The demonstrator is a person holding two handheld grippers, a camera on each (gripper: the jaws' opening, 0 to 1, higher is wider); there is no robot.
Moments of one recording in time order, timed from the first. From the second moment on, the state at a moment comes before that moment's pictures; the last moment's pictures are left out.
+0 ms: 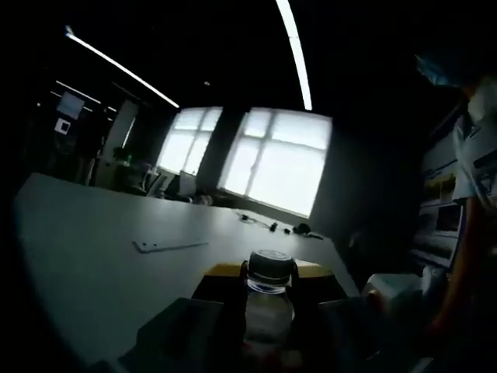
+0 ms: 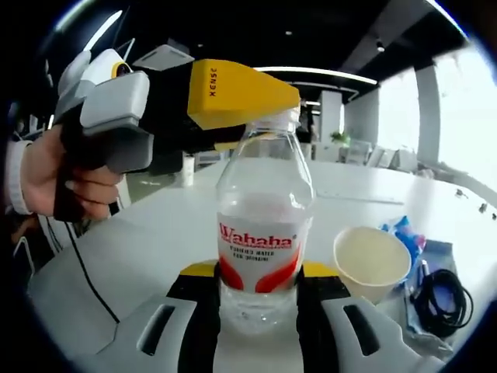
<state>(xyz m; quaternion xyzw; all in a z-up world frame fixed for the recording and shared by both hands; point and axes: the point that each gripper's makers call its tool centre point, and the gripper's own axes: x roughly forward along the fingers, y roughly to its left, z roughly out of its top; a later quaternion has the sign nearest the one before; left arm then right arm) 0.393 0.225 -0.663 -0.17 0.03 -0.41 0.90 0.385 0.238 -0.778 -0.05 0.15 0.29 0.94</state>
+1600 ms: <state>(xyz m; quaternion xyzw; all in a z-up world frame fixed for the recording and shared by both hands) 0.393 0.219 -0.662 -0.21 0.01 -0.44 0.87 0.393 0.228 -0.779 -0.06 0.13 0.25 0.96</state>
